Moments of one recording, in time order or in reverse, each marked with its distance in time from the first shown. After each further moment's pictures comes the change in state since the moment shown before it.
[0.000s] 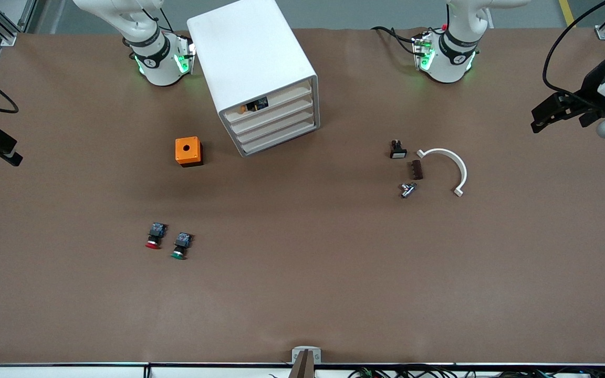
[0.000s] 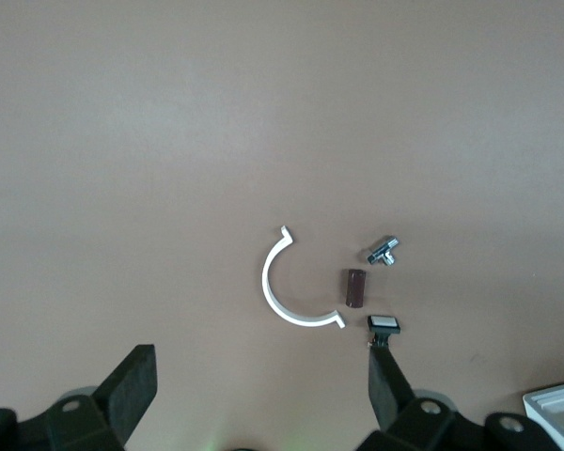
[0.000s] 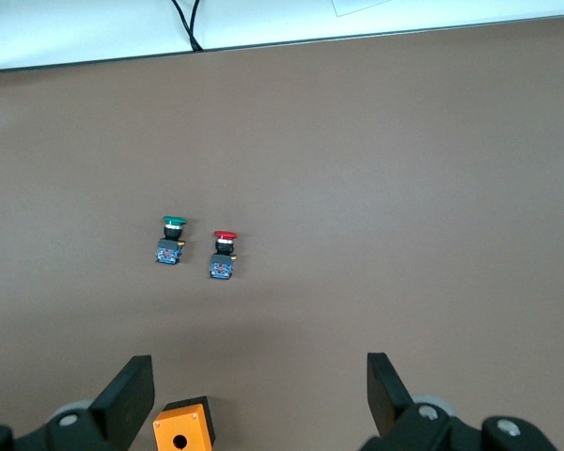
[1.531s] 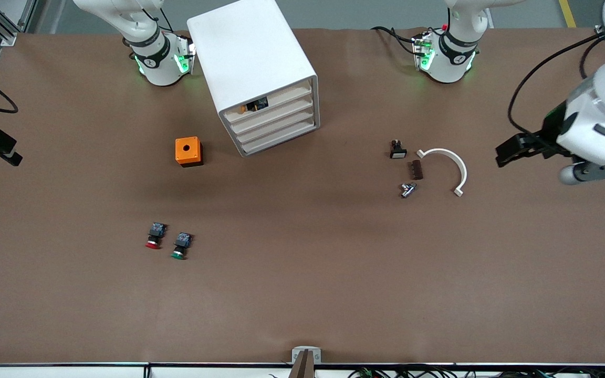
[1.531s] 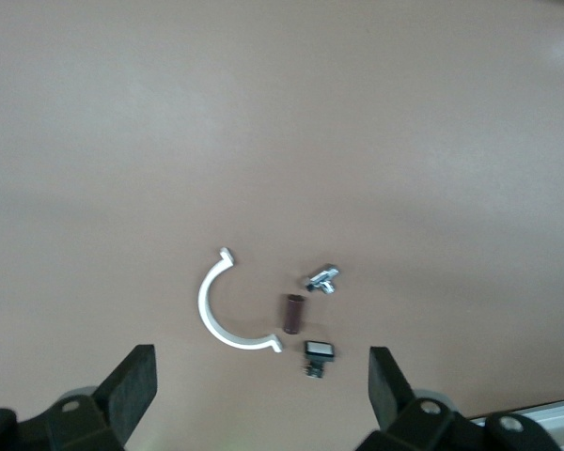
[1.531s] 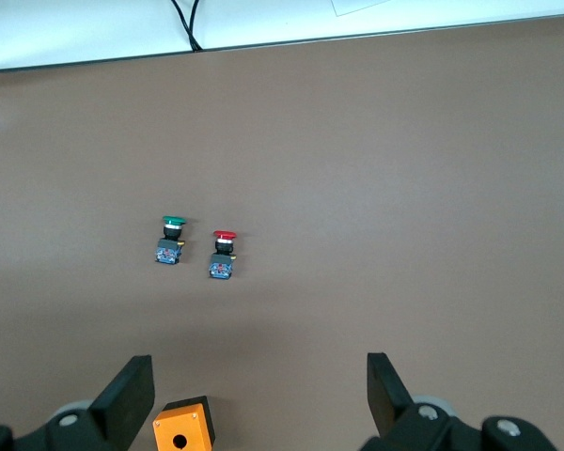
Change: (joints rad) left arm 0.187 0.229 -0.296 0.242 0.013 -0.038 -0.166; right arm 0.000 0.000 -0.001 0.000 0.000 -0.001 0.000
